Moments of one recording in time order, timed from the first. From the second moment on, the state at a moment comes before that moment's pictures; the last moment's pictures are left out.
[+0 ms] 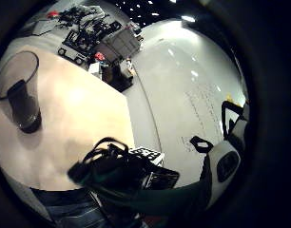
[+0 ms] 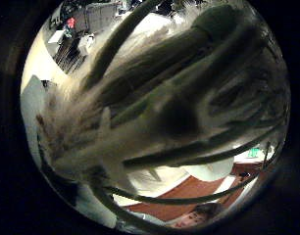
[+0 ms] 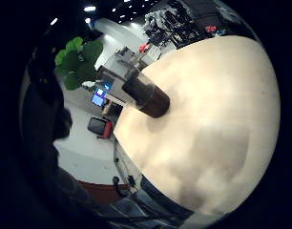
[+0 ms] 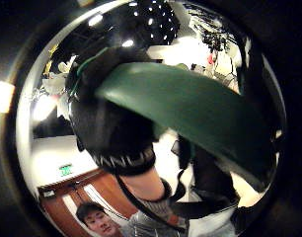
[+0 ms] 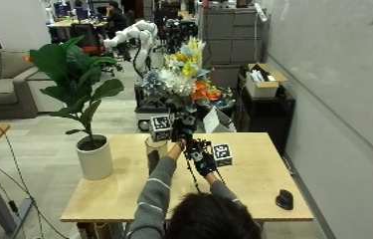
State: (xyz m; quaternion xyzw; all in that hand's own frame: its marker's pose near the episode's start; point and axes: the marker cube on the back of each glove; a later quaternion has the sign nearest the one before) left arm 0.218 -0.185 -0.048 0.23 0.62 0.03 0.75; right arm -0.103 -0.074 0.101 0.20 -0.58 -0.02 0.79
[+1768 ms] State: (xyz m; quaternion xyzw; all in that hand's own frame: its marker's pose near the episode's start) left arm 0.043 -0.270 -0.023 0.18 0.51 -0.01 0.84; right arm 0.048 -0.076 0.131 0.31 -0.50 0.01 0.81
